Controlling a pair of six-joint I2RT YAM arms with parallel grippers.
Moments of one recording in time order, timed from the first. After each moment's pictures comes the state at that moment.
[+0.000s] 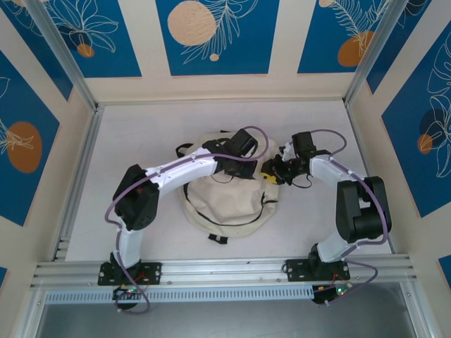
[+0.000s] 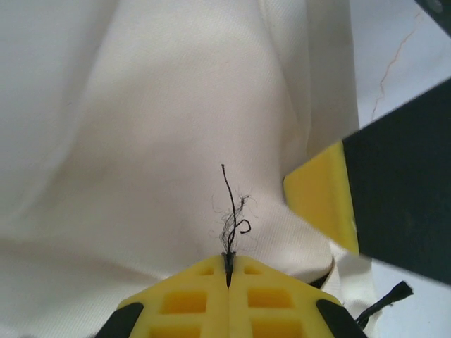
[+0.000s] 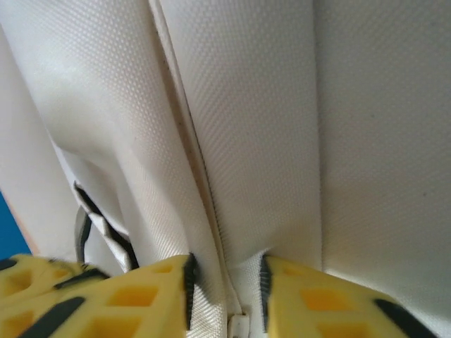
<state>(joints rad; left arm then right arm) -0.87 1.97 1.64 -0.68 0.02 -0.49 0.15 1.59 0.94 -0.51 -0.68 0.64</state>
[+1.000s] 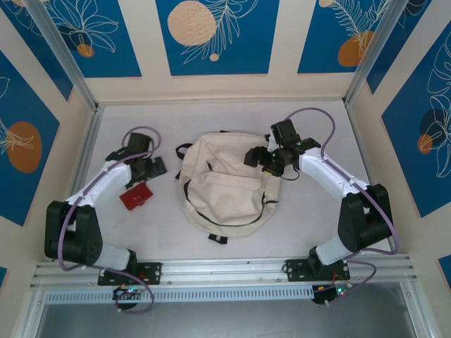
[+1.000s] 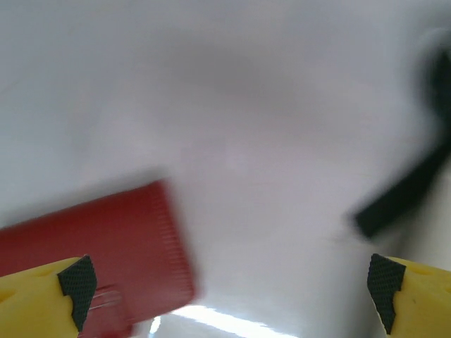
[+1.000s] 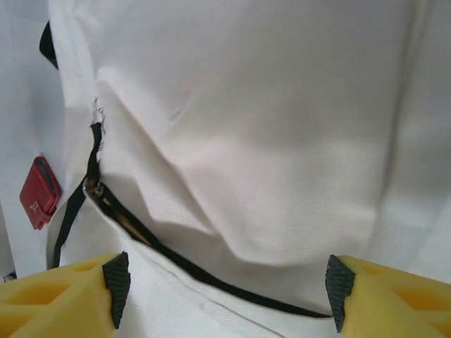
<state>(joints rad) -0.15 1.42 0.94 -0.71 -0.19 -0.58 0.38 1.51 1.14 -0.68 -0.37 0.60</state>
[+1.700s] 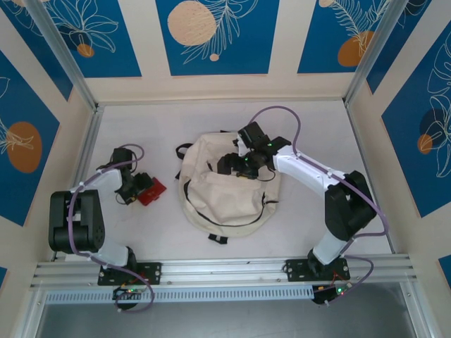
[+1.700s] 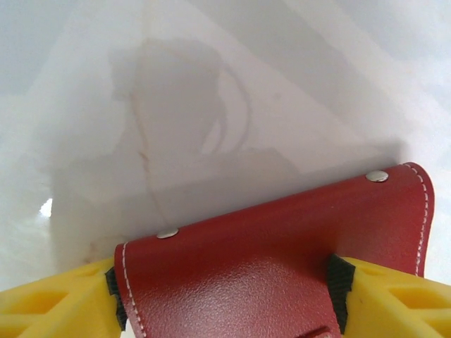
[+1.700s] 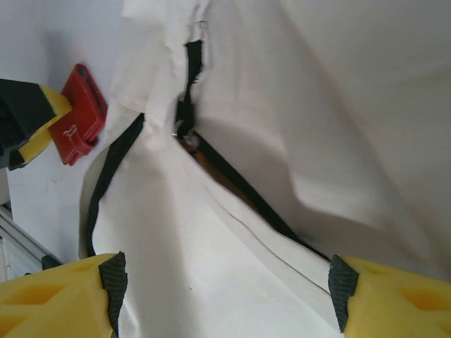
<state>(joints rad) 0.03 1.52 0.79 -0.56 0.07 -0.60 0.61 1.67 1.29 -0.68 -0.38 0.61</state>
